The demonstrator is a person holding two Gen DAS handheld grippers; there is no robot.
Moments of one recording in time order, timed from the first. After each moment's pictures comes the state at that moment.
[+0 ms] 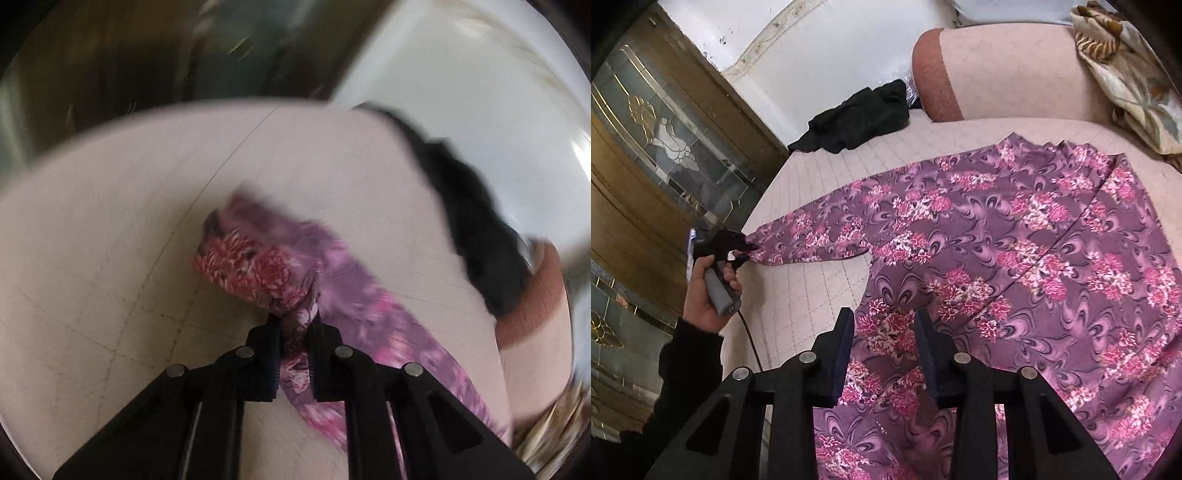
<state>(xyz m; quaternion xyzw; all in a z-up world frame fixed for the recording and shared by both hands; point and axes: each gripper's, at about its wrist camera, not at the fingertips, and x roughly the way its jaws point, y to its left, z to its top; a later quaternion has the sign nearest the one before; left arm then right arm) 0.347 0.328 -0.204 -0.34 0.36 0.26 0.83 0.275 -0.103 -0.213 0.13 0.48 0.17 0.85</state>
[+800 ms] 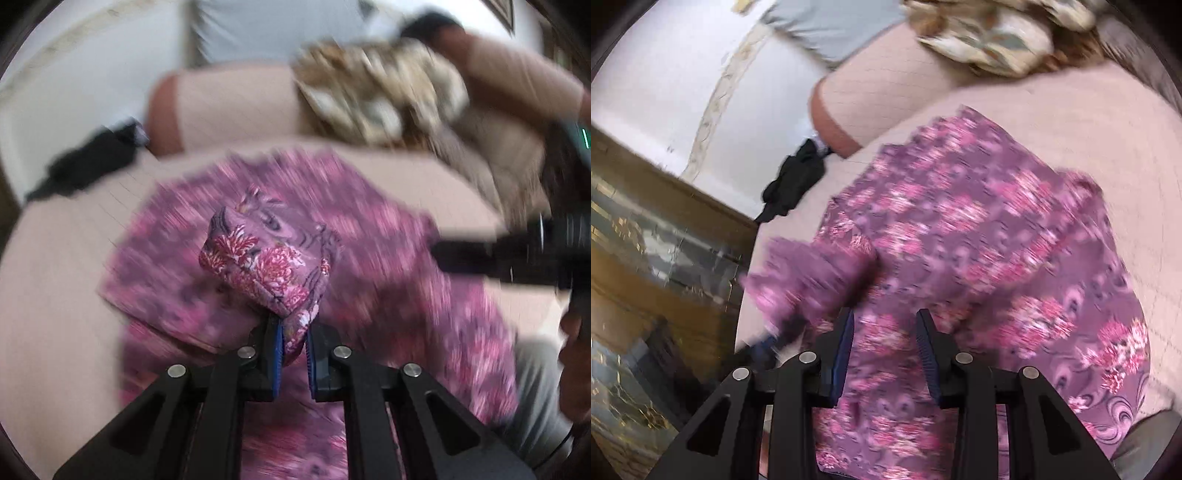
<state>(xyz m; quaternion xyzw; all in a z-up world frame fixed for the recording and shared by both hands) 0.188 -0.099 -0.186 0.08 0.42 -0.22 0.88 0.183 -0.270 -0.211 0.31 0.46 0.07 0.83</state>
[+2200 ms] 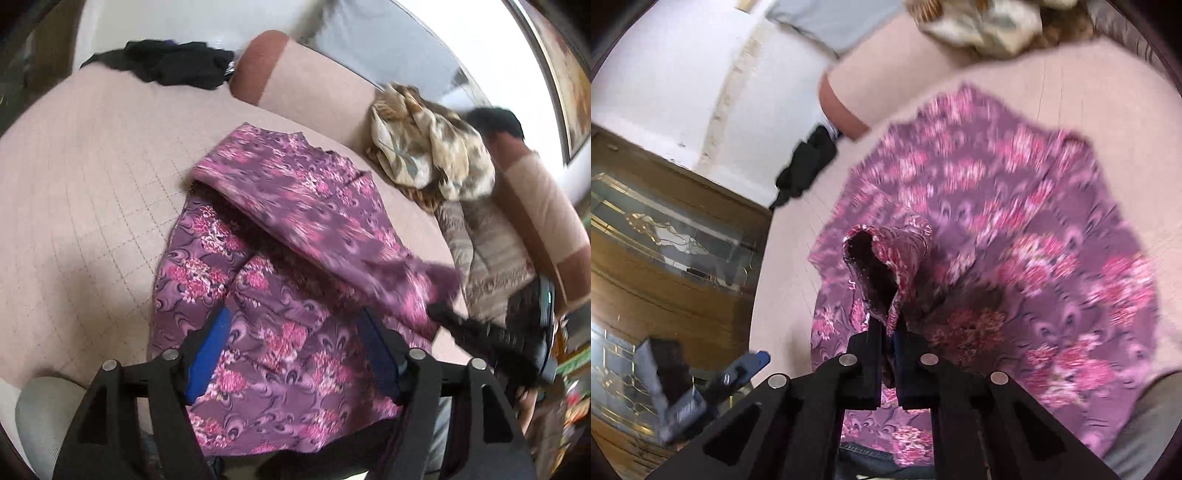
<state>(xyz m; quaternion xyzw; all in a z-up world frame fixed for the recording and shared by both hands) 0.148 0.025 -0.141 -0.19 0.48 -0.16 0.84 0.130 -0.261 -0.200 0.32 0.45 0.10 0.83</state>
